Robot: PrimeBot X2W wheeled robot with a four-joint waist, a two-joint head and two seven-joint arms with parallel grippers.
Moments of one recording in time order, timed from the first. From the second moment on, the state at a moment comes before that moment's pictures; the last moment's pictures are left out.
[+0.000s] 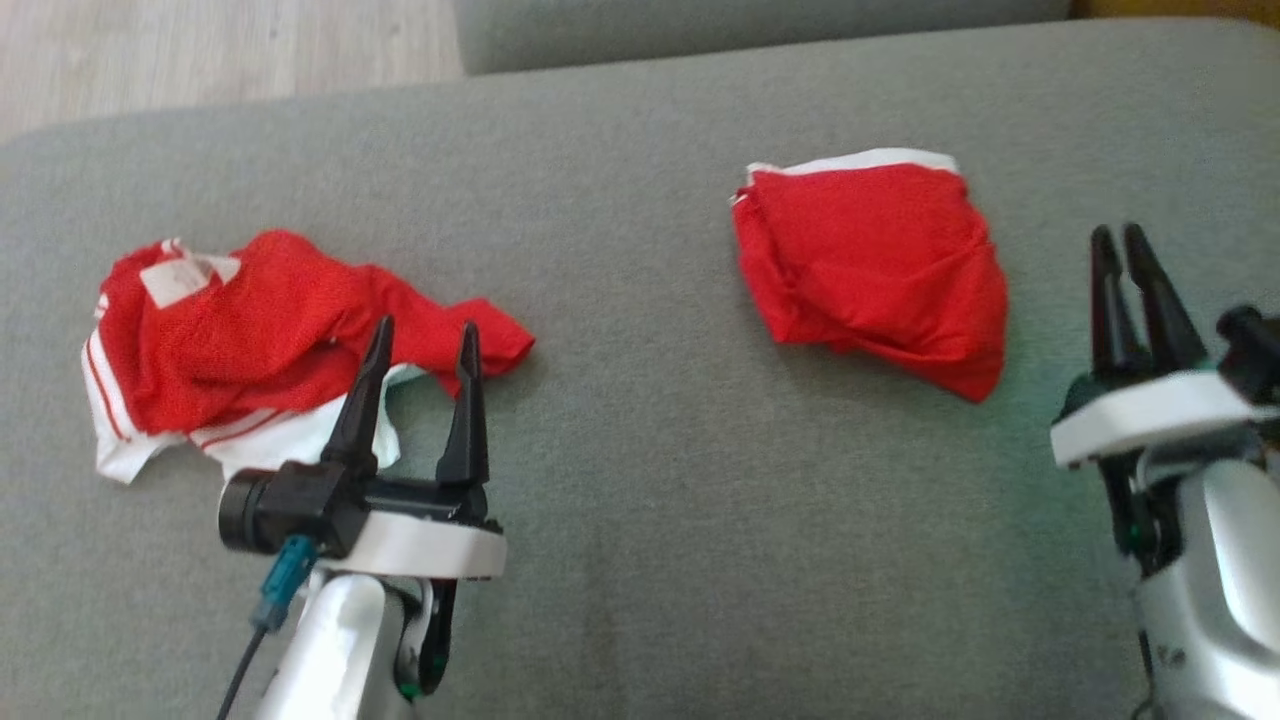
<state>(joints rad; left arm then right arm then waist) -0.22 0.05 -0.26 0.23 -0.23 0.00 -0.25 -0.31 -0.16 -0.02 0.34 0.19 0.13 -0.14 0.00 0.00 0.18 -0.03</state>
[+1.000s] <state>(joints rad) -0.30 0.05 -0.30 0.26 -0.24 0.00 -0.25 -0.70 -0.07 0.22 0.91 0.18 0.13 -0.15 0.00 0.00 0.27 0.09</state>
